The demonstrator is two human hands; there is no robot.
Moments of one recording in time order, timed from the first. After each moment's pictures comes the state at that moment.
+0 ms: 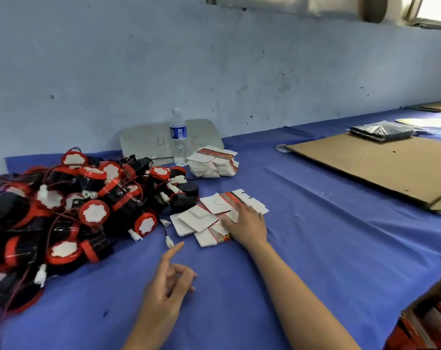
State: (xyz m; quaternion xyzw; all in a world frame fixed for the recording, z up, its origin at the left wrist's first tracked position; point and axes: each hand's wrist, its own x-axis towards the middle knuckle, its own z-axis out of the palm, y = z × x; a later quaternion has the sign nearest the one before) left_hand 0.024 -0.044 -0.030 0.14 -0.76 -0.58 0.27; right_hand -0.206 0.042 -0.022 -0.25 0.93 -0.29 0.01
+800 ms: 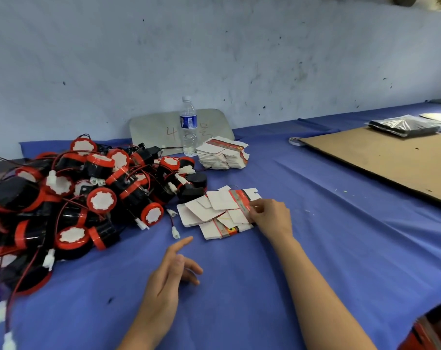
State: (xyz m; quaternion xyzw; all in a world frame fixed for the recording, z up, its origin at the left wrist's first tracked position) left_hand 0.025 -0.042 -0.028 0.15 -0.74 -0.59 0.28; right_hand -0.215 0.069 -0.009 -0.21 0.91 -0.36 -0.02
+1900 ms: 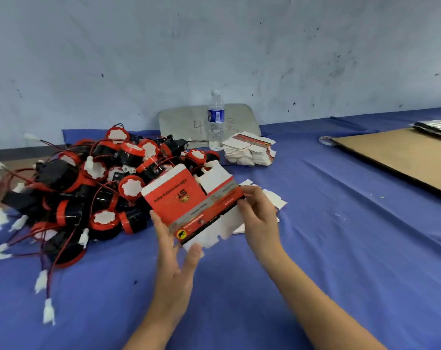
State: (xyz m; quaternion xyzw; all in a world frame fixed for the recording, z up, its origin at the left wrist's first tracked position) left_hand 0.029 -0.042 -0.008 0.17 -0.69 -0.57 0.41; right_hand -0.113 0.034 0.024 -0.34 0.62 -0.71 0.03
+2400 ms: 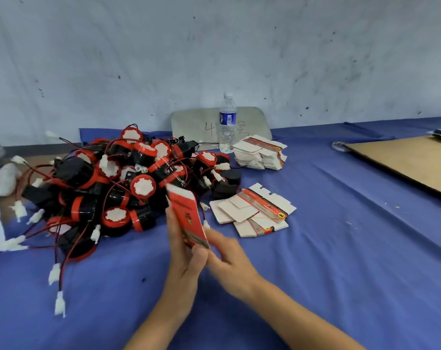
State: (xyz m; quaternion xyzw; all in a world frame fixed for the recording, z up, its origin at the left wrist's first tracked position) left_hand 0.030 -0.042 -0.017 0.19 -0.72 -0.55 0.39; right_hand -0.067 0.027 0.004 -0.54 0.62 -0.53 0.21
